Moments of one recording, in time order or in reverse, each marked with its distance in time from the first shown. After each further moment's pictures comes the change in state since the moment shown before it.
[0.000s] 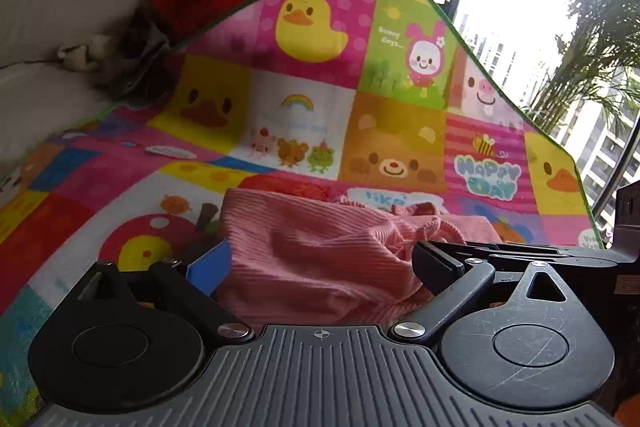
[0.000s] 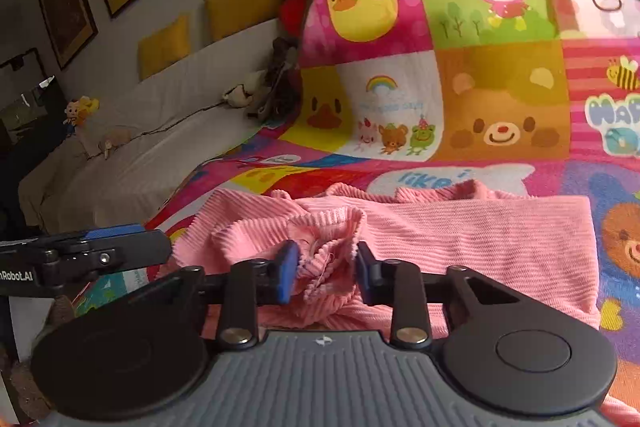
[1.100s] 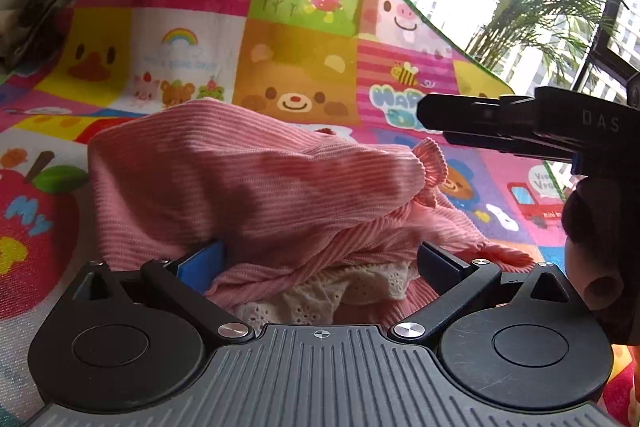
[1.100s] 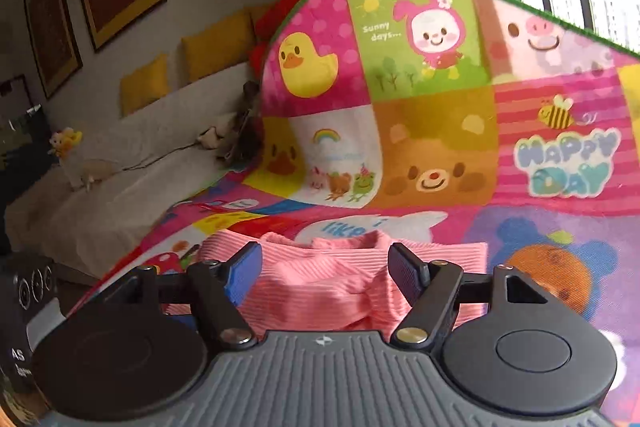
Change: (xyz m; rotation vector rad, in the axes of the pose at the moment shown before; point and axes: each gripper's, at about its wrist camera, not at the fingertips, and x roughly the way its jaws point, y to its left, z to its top) left arm 0.070 -0.068 -0.040 0.093 0.120 -0.211; right arm -0.032 -0.074 0.012 0.091 -0.022 -0.063
